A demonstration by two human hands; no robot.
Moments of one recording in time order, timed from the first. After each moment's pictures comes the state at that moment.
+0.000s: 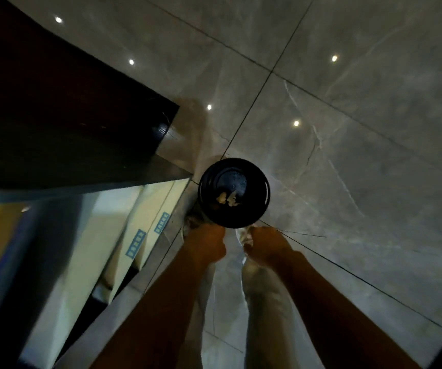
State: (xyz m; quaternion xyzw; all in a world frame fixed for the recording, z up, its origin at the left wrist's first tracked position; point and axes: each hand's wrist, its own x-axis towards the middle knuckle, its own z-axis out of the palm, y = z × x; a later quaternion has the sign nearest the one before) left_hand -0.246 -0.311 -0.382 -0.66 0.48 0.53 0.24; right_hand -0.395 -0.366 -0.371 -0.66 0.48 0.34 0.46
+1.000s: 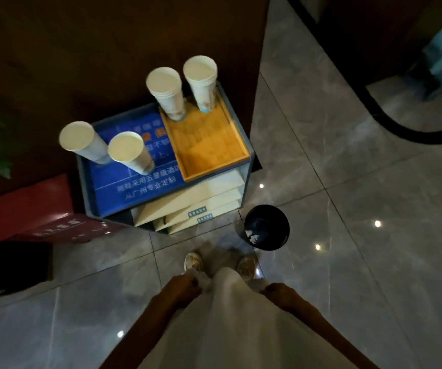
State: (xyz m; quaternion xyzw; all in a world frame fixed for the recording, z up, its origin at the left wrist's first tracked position) left_hand -0.323 -0.046 -0.070 -0.83 0.07 0.54 -0.07; right_hand -0.465 -0.282 -0.093 -0.72 0.32 0.48 0.37
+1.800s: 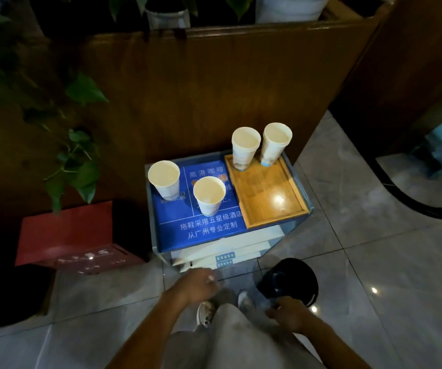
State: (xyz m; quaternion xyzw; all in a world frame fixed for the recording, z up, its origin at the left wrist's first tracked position) left_hand -0.173 0.041 -0.014 -0.85 0.17 0.44 -0.21; right_hand -0.319 -0.186 -0.046 -0.82 0.25 0.41 0.30
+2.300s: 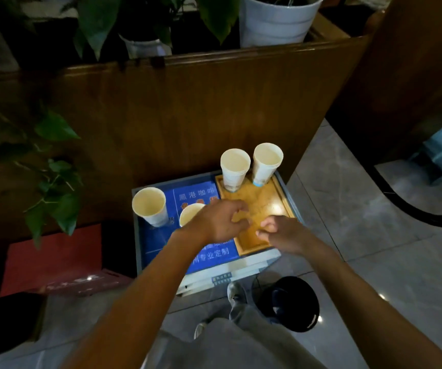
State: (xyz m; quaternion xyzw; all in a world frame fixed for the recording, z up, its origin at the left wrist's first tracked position) left_hand -0.038 -0.088 0.105 -0.87 0.35 0.26 -0.23; right_hand -0.132 -0.274 0.061 -0.90 0.22 0.22 0.31
